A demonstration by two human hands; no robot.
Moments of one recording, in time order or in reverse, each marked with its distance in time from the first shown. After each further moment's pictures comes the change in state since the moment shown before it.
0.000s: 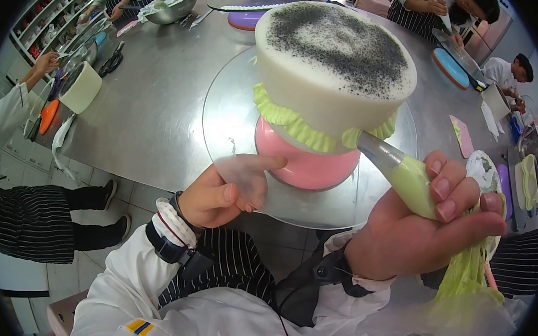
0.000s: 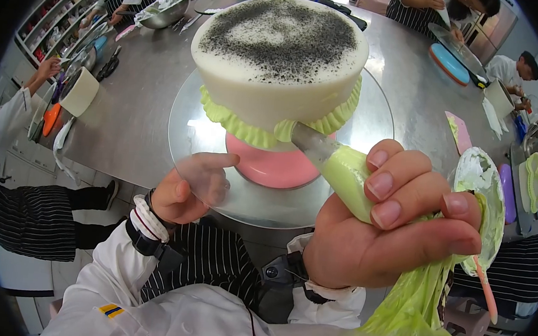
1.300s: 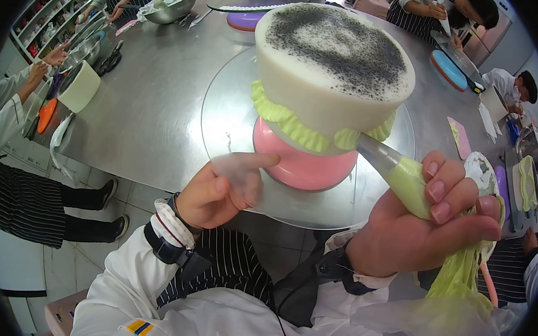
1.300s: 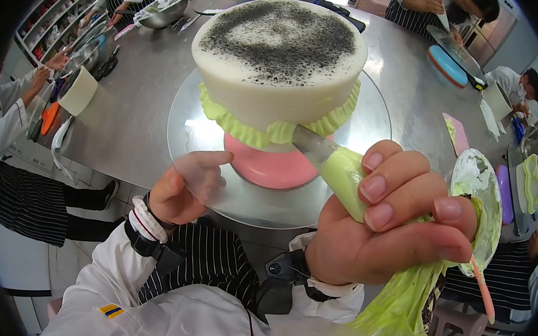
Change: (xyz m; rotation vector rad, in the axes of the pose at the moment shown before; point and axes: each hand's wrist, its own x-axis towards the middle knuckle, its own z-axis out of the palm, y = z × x) left_hand -0.001 0.001 0.000 -0.055 0.031 0.026; right_hand 0.002 0.002 -0.006 -0.003 -0.124 -0.037
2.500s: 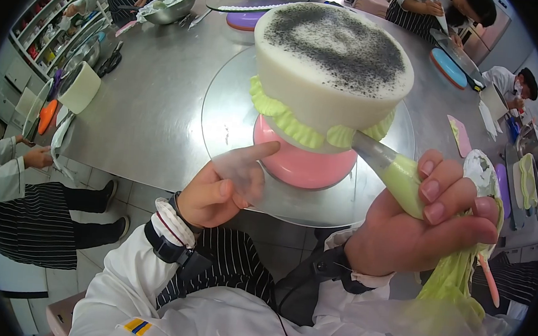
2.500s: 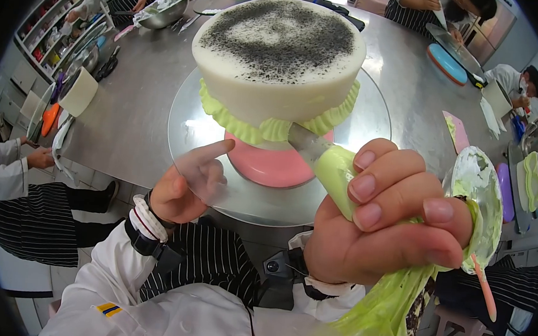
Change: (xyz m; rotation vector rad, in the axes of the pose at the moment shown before) left_hand 0.002 0.002 0.004 0.019 0.007 -0.020; right_hand -0.004 0.000 0.003 -0.054 -0.013 -0.045
